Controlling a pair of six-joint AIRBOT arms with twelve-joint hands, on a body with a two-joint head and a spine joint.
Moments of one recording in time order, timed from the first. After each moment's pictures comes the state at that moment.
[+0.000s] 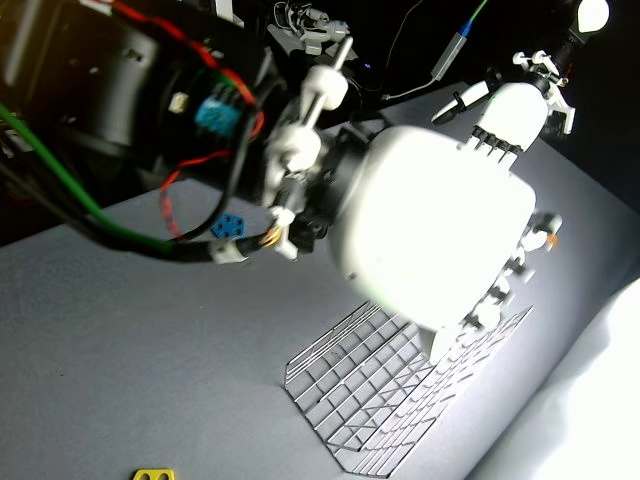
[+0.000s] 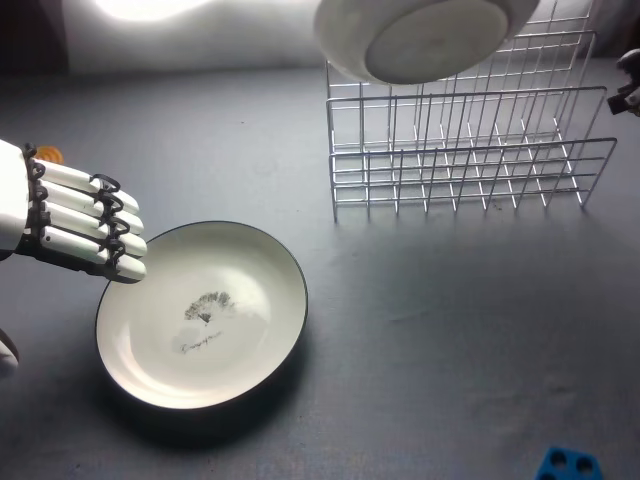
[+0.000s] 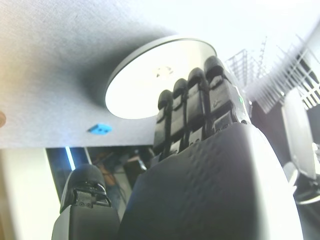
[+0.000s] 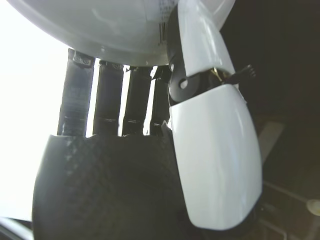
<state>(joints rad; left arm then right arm) 0.50 -0.95 1.66 1.63 -1.15 -0.21 -0.01 -0.98 1.14 0.77 0.14 -0.97</state>
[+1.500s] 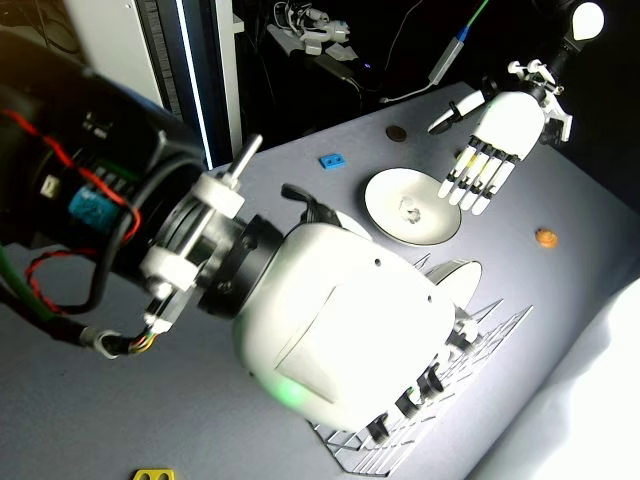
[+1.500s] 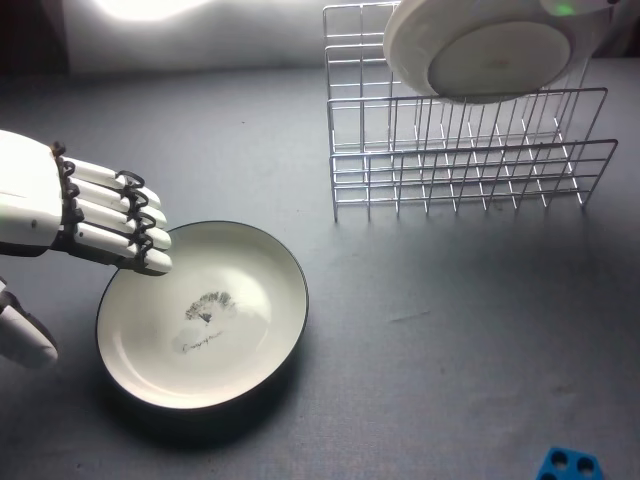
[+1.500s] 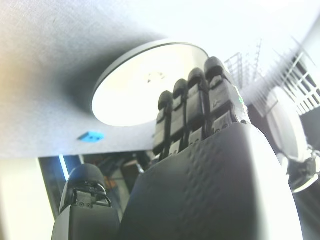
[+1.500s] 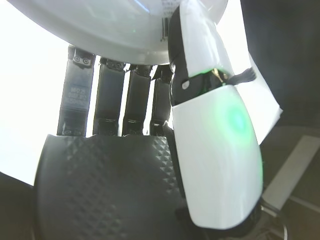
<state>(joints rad) 0.50 -0.99 1.65 1.62 -1.07 -0.22 -0.02 -0.93 1.24 0.83 -0.03 -0.97</state>
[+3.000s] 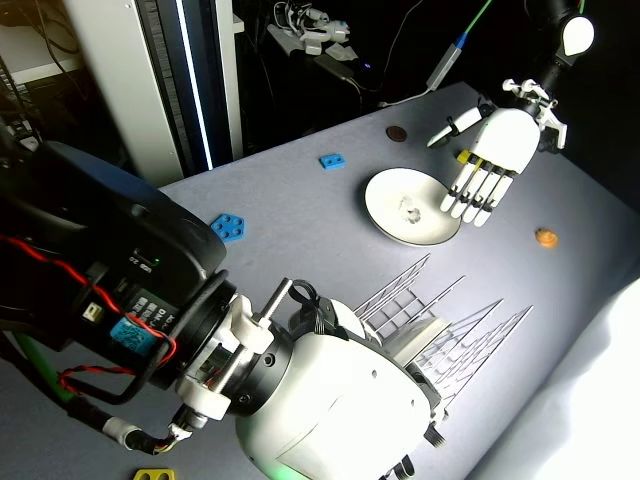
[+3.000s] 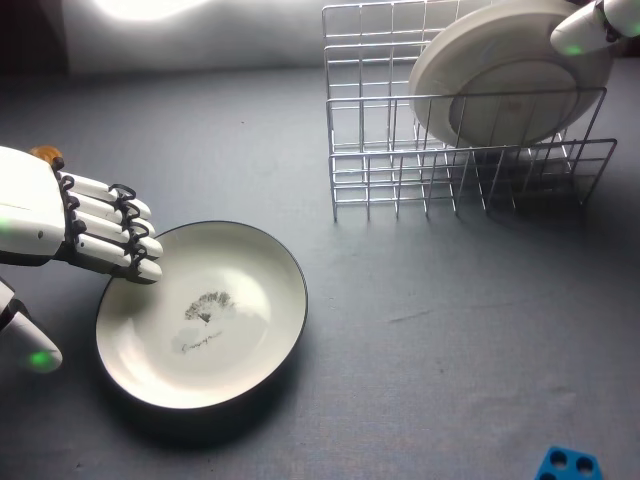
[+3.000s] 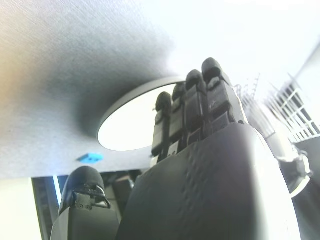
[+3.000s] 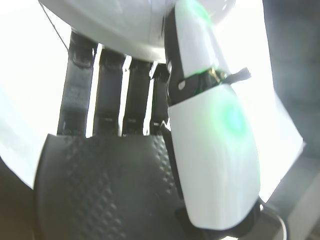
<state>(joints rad) 0.56 -1.02 1.67 1.61 -0.98 -0.22 -0.12 -1.05 1.44 0.83 -0.09 -0.98</state>
